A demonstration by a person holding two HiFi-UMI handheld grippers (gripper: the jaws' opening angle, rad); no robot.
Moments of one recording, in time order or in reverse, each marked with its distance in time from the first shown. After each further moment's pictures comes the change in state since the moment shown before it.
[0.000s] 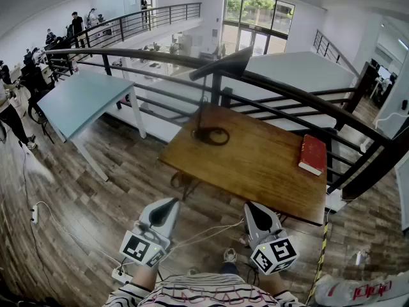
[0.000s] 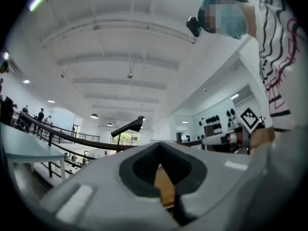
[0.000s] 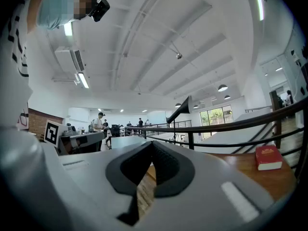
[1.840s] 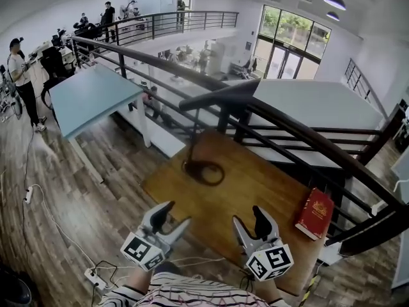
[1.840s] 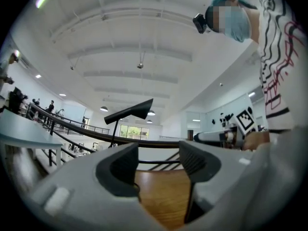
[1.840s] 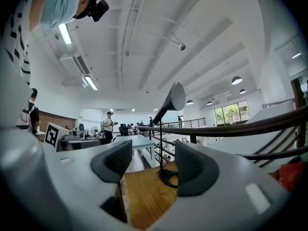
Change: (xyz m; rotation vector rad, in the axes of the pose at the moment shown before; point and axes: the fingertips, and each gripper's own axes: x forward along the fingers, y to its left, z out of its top) left arm 0.275 0.086 -0.075 -0.068 0.044 0.123; right arm 0.195 -0.253 0.023 -0.005 0.016 0.178
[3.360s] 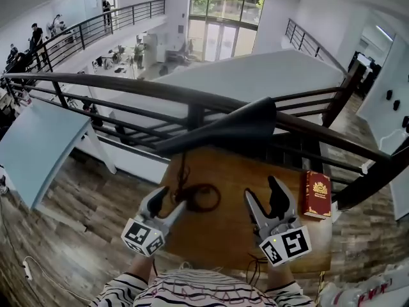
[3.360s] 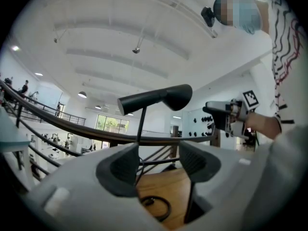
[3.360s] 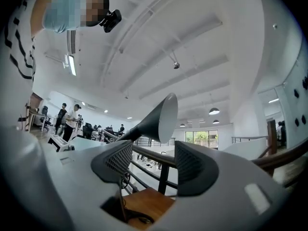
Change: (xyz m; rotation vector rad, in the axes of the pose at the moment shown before) left arm 0.179 0.270 -0.014 -0.049 0.082 -0.294; right arm 0.225 -0.066 0.105 -0.205 -0.151 -0.371
